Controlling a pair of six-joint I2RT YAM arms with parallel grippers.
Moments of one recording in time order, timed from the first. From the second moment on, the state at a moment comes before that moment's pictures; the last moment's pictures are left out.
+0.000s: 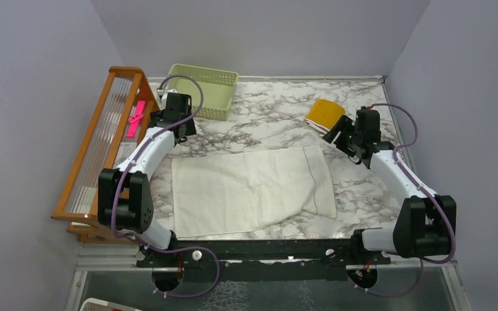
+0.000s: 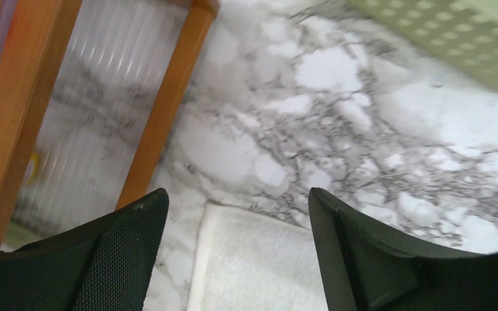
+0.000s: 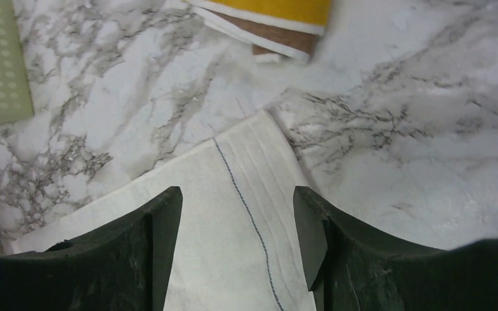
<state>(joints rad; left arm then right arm) -0.15 1.55 1.13 -0.48 -0.45 -0.35 0.05 1.33 0.85 -0.28 -0.08 0.62</state>
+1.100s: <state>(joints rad) 0.02 1.59 0.97 -0.52 -0.09 -0.23 0.23 1.85 1.22 -0.43 0.12 0.27</state>
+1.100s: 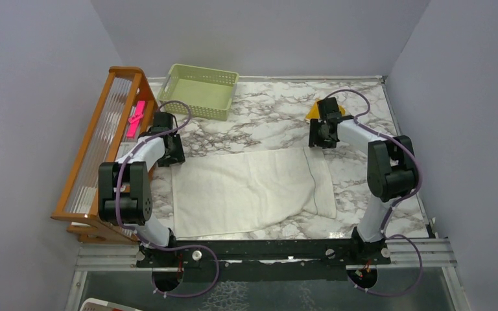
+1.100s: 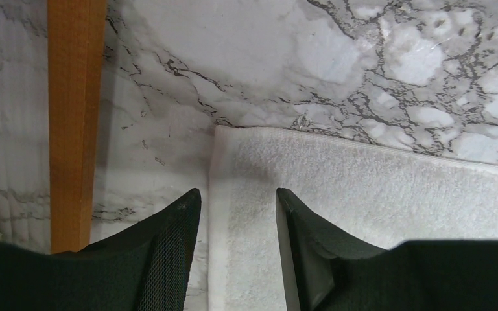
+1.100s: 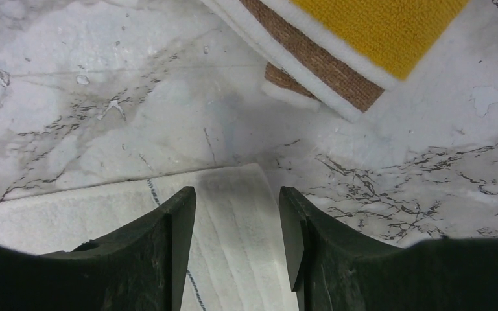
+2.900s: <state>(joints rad) 0.01 1.39 0.86 -0.05 -0.08 -0.31 0.04 1.51 1.06 -0.27 -0.06 0.40</state>
